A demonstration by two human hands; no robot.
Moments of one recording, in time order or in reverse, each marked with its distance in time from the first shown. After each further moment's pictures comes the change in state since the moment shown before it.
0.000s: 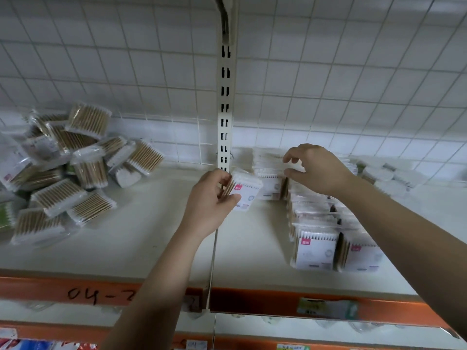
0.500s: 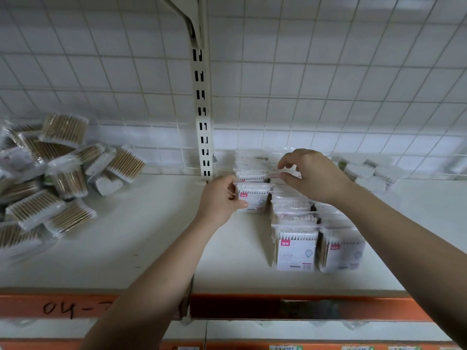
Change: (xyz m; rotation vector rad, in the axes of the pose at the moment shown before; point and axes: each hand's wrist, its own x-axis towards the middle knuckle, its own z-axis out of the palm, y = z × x) left_hand 0.032 0.003 0.058 0.032 -0.133 -0.082; right_hand -0.027 0.019 -0.008 0.058 0.049 -0.002
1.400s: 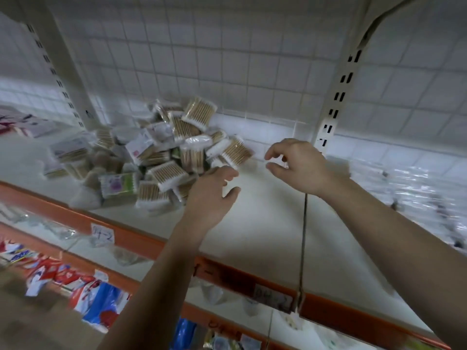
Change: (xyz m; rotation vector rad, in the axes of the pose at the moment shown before) left_hand -0.087 -0.071 -0.192 0.412 0.331 -0.015; right_hand 0.099 -0.200 0.079 0.161 -0.019 -0.345
